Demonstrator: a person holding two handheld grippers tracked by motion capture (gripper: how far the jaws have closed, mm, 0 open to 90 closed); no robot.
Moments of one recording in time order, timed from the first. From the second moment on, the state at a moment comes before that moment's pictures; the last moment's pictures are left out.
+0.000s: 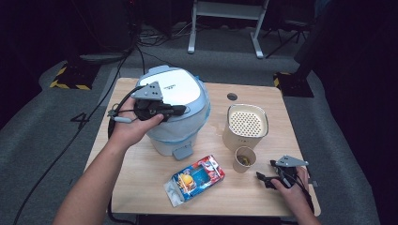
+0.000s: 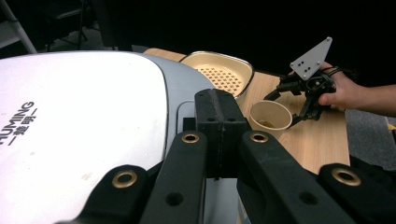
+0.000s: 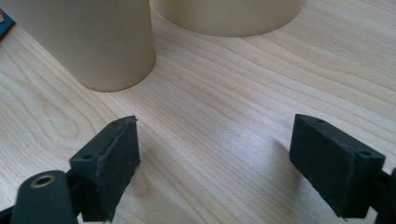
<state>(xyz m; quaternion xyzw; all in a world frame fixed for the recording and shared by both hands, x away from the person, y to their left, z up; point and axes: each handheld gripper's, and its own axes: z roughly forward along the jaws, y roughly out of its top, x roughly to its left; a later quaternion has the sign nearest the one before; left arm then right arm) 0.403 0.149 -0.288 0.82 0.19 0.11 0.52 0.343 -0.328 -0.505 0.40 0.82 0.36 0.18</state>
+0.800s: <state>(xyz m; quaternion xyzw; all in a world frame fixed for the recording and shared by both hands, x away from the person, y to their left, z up) 0.400 0.142 -0.284 0.83 0.20 0.15 0.49 0.343 -0.328 -0.505 0.40 0.82 0.36 0.18</state>
